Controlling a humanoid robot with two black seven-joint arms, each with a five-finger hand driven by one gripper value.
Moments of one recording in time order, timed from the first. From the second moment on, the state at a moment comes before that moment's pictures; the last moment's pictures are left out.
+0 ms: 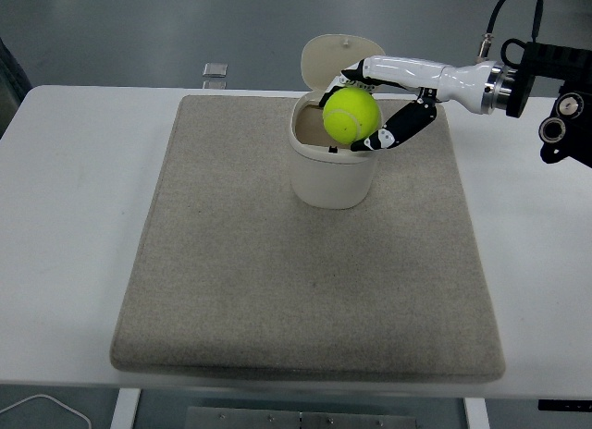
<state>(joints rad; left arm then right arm) 0.05 0.00 -0.04 -0.12 0.01 -0.05 -0.31 1.31 -0.50 0.13 1.08 -1.16 0.17 0.42</state>
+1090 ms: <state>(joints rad) 0.05 0.00 -0.04 -0.12 0.01 -0.05 -0.31 1.31 -0.45 0.11 1.04 -1.16 0.13 0.40</state>
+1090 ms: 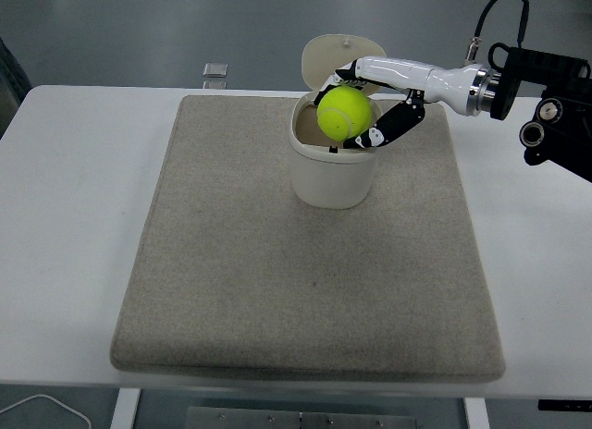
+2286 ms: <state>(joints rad) 0.05 0.00 -0.04 -0.12 0.01 -0.05 -0.31 1.31 -0.49 0.13 1.05 -1.07 0.26 0.41</state>
